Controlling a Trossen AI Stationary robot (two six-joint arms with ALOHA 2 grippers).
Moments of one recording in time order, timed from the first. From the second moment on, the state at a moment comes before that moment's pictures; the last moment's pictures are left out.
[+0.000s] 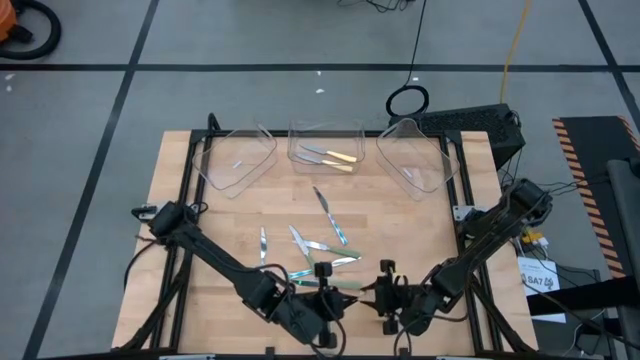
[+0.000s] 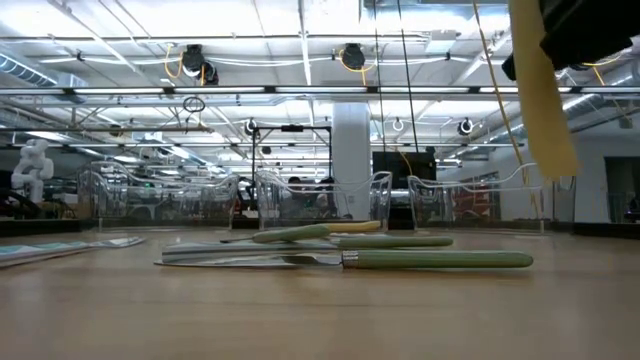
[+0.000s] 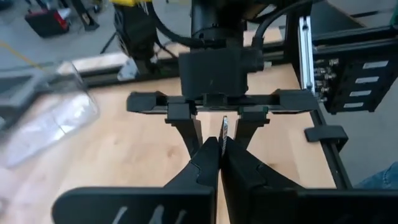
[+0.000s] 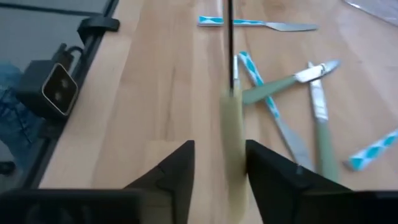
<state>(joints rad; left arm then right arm) -0.59 2.02 1.75 -0.28 -0.65 -0.14 0.79 1.59 0.90 -0.13 0.63 0.51</state>
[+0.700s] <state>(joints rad) -0.59 1.91 1.75 -0.32 -0.66 0.07 0.79 1.52 0.90 -0.24 0.84 0.36</state>
